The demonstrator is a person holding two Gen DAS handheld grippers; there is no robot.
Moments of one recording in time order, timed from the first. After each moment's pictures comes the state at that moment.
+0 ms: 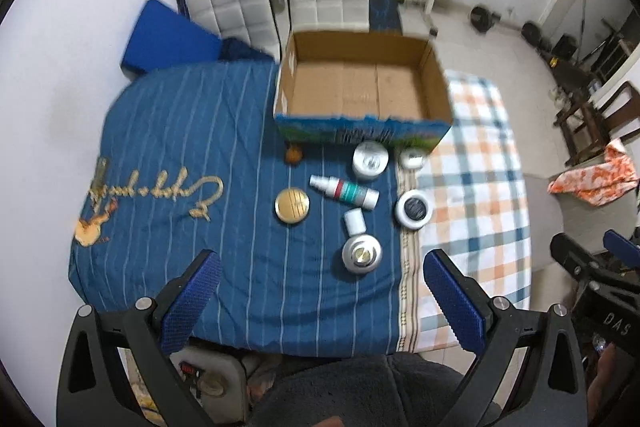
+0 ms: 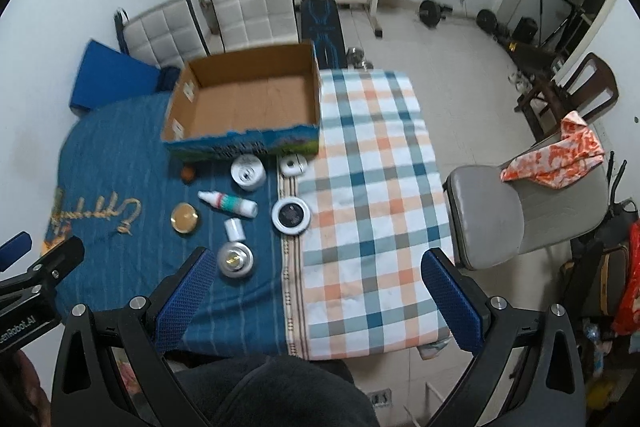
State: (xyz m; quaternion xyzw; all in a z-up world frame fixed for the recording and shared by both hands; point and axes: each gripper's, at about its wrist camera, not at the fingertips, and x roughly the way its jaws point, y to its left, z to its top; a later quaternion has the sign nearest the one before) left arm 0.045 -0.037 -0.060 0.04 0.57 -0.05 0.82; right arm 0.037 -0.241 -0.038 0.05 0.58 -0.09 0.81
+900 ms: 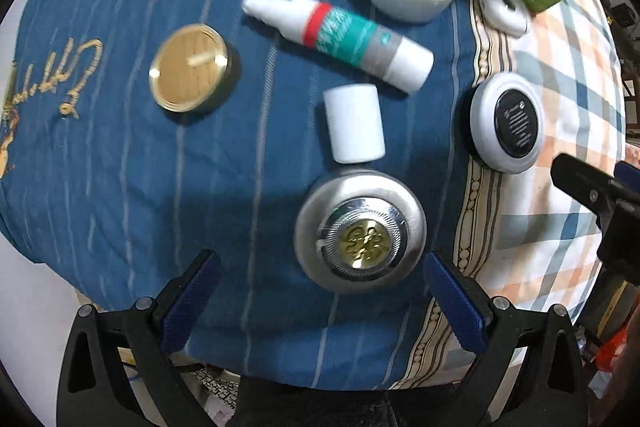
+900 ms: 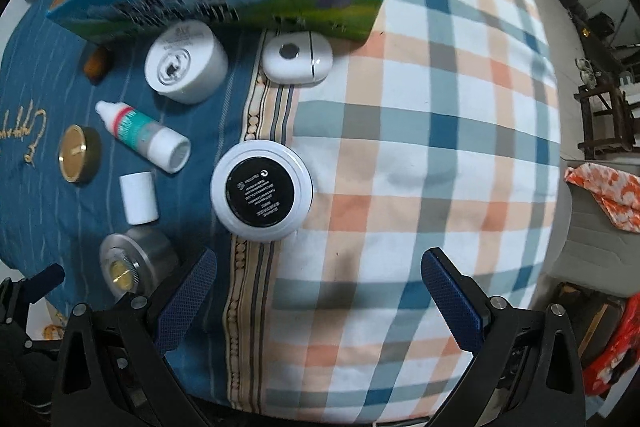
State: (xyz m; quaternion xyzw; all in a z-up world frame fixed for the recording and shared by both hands) left arm 0.094 -0.080 -0.368 0.02 0.75 0.01 0.67; right arm 0.153 -0.255 -0.349 -0.01 0.72 0.00 0.69
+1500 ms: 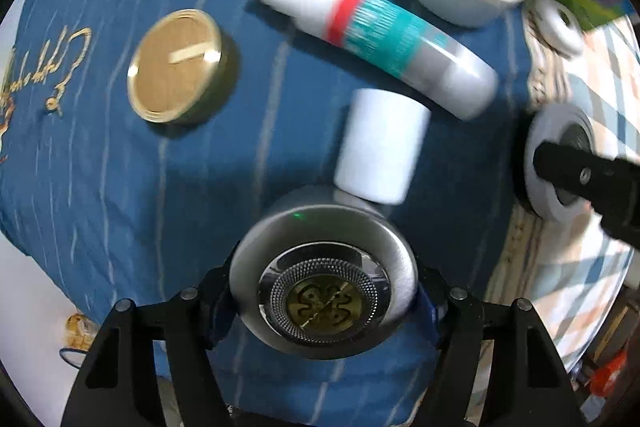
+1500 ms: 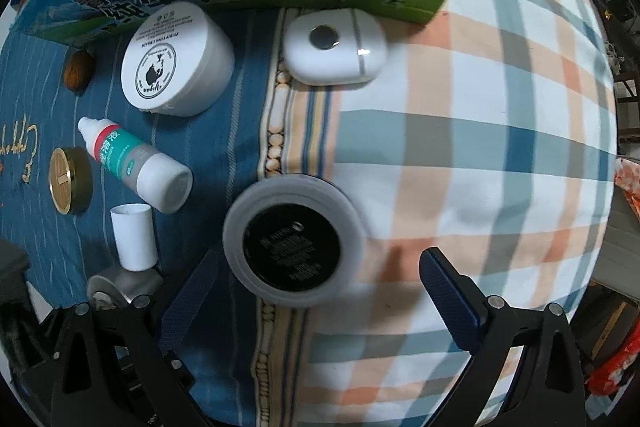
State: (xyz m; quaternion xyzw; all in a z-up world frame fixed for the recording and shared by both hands) left arm 0.089 -0.074 -0.423 0.00 0.75 0.03 0.67; right arm 0.178 -0.242 -0.416 0.03 0.75 0.02 0.66
